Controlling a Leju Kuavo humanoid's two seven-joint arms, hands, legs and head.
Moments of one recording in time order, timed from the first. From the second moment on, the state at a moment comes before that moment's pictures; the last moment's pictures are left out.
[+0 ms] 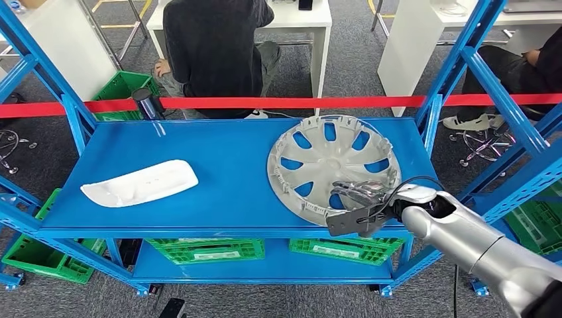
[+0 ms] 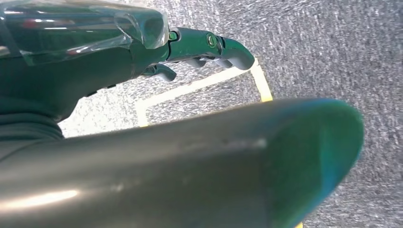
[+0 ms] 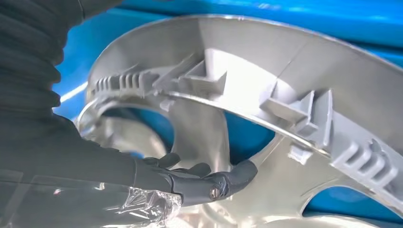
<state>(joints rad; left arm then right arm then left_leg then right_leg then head) -0.12 0.05 -0.80 -0.26 0.69 0.19 -0.04 -0.79 -0.57 1.30 -1.08 0.42 0.45 -0.05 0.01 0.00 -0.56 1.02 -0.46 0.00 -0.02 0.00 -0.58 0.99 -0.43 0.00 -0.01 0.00</state>
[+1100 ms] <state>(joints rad) -0.12 0.06 -0.80 -0.26 0.70 0.19 -0.07 -0.91 -0.57 1.46 -1.05 0.46 0.36 -0.06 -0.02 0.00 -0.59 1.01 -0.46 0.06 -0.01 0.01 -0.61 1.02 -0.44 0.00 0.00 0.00</state>
